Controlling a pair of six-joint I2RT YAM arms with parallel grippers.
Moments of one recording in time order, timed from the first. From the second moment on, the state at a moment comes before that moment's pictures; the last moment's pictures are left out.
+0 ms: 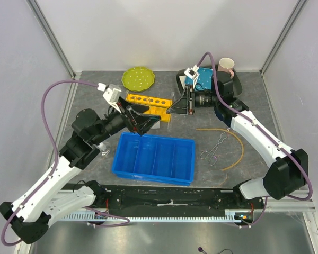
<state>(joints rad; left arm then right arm) -0.69 0.86 1.01 -0.03 0.23 -0.47 0.44 1.42 1.23 -0.02 -1.04 0.50</state>
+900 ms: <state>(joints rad) -0.81 1.22 1.08 -0.23 0.23 -0.45 0.42 1.41 1.20 -0.01 -1.03 0.50</state>
